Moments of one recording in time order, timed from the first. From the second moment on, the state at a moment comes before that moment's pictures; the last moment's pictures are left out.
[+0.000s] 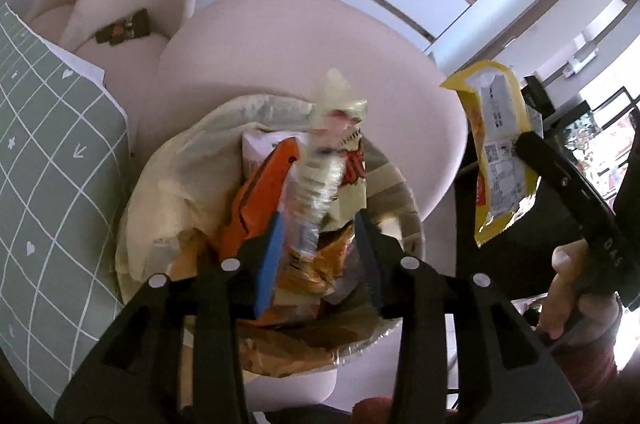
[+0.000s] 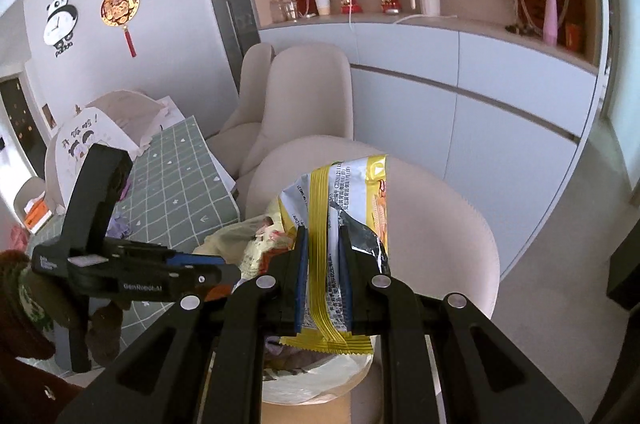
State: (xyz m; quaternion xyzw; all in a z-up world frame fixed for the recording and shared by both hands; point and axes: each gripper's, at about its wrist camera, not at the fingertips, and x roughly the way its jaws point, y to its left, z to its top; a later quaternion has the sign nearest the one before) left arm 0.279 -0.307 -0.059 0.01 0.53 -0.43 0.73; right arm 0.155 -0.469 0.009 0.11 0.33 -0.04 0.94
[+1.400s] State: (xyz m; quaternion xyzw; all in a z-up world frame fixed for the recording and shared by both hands) left arm 0.190 -0.022 0.017 0.02 0.35 -0.25 0.90; right arm 0.152 -0.324 -0.023 0.11 0.37 -0.11 0.92
